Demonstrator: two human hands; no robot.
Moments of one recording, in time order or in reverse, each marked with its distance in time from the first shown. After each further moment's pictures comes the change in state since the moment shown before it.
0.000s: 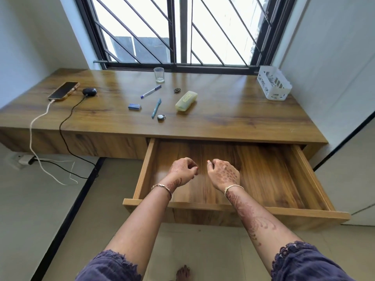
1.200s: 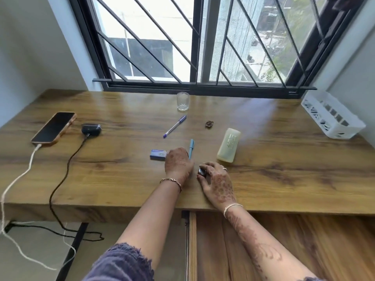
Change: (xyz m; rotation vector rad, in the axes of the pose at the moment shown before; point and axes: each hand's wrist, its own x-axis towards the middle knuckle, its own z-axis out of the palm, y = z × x) left_hand 0.274 -0.052 -0.190 0.251 0.356 -0.011; right_hand 0.214 -0.190 0.088 0.241 0.178 -0.338
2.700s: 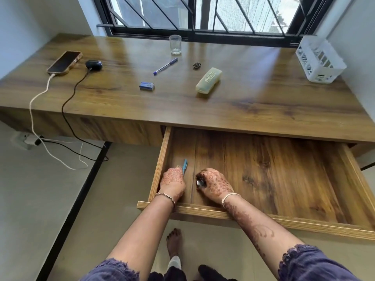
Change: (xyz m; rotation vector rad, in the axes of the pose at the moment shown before) left_hand -0.289 -0.014 0.089 0.203 -0.361 -0.171; right_hand -0.228 0.071 -0.061 -0.052 -0.603 0.039
